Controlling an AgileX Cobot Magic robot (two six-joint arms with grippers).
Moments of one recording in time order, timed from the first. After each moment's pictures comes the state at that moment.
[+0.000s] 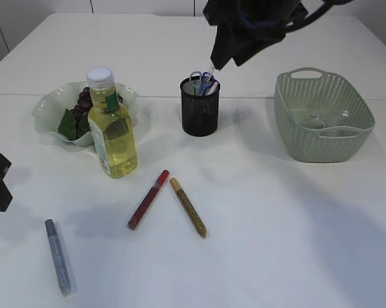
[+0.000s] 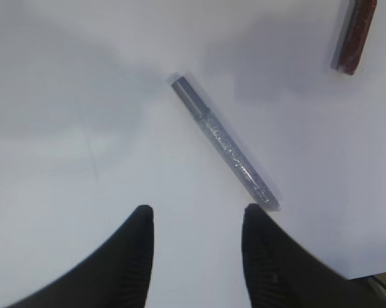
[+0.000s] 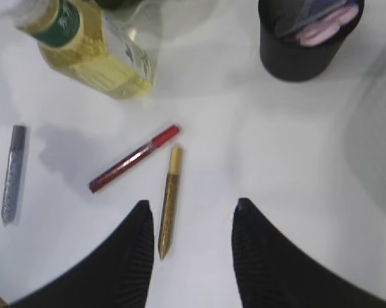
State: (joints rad) left arm -0.15 1.42 -0.90 -0.17 0.90 0.01; right arm 0.37 1.93 -1.97 0.29 1.23 -0.21
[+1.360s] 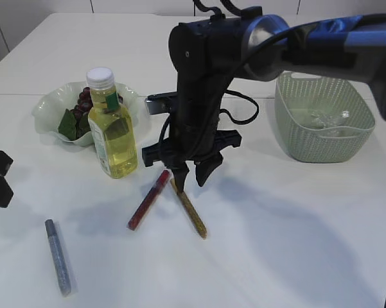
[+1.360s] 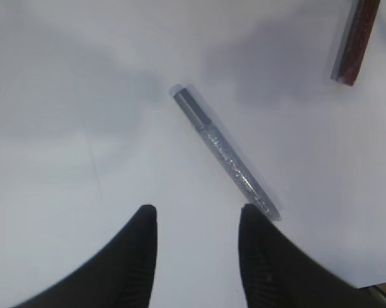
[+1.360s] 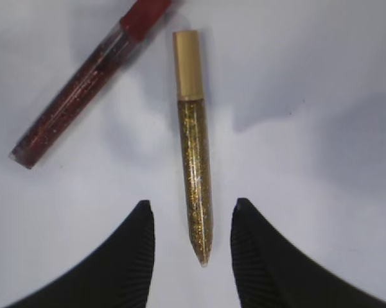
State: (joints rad) left arm -0.15 1.42 -0.90 -0.17 0.88 0.01; right arm 0.60 2.25 -1.89 0.09 1.23 0.21
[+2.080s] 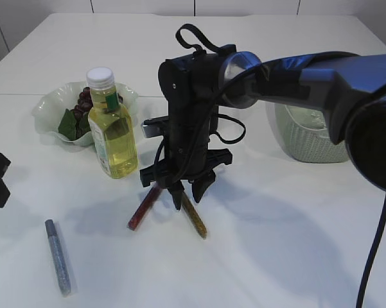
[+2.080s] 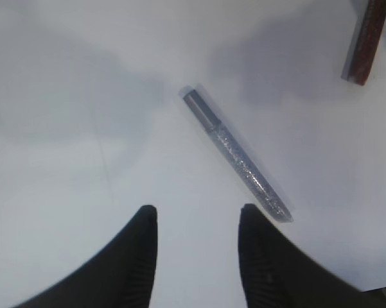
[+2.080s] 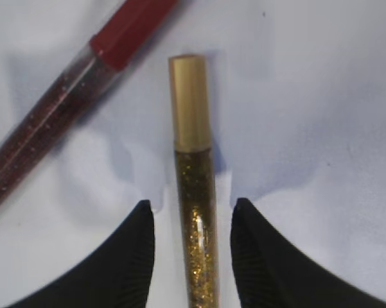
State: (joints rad) left arm -0.15 1.42 -0.90 -0.15 0.88 0.01; right arm 0.61 2.38 -1.97 0.08 1.22 0.21
